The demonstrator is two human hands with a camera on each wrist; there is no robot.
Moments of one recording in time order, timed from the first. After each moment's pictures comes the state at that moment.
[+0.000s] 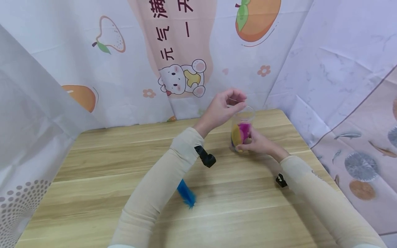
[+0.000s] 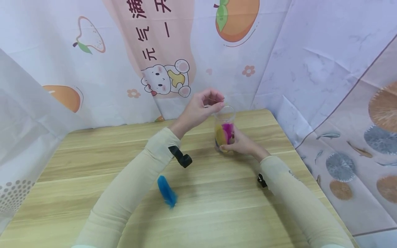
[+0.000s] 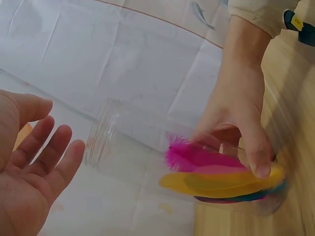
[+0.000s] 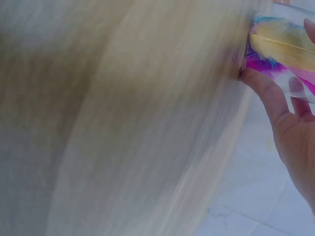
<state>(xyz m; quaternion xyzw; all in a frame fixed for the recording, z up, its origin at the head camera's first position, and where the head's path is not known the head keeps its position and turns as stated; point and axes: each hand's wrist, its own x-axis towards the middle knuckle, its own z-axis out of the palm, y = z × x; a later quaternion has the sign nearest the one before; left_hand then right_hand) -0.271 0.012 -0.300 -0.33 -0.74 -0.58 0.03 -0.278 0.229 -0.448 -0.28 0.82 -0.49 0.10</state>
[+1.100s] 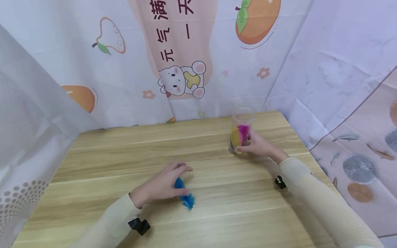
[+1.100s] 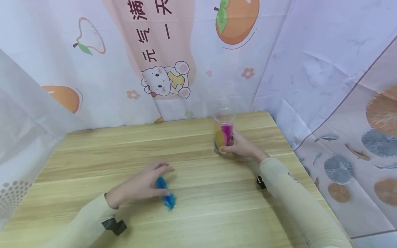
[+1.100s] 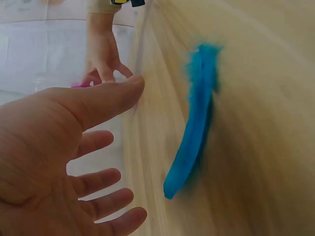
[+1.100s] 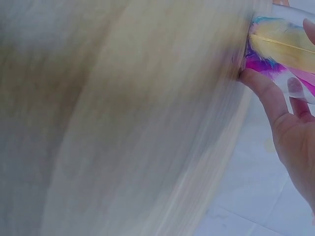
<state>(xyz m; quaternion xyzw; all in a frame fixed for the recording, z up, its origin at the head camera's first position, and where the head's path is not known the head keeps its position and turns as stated) -0.134 -0.159 -0.415 -0.32 -0.90 -0.25 -0.12 -0.277 0.229 -0.448 -0.27 0.83 -0.48 0.10</state>
